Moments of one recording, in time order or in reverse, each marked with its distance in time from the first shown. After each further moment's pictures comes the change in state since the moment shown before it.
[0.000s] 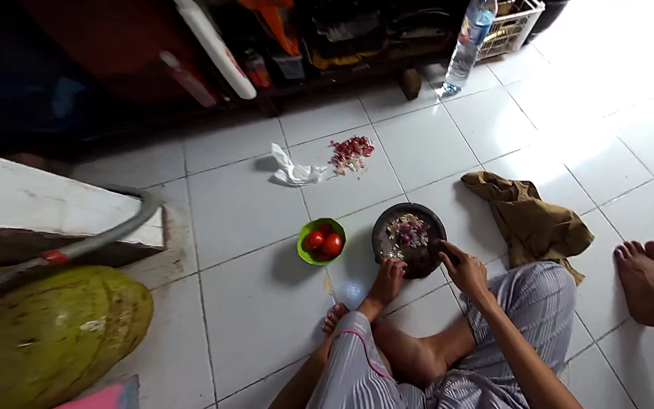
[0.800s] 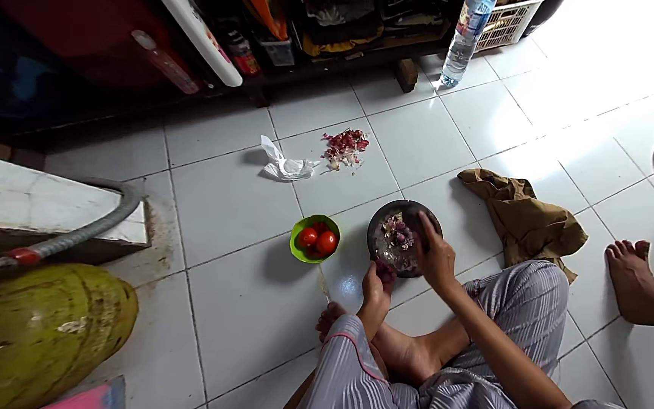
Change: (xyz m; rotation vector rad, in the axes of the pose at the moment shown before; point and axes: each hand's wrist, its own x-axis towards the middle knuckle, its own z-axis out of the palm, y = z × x) left_hand 0.059 0.087 -0.058 -1.270 0.632 -1.474; right_hand 0.013 -0.061 0.030 0.139 0.405 -0.338
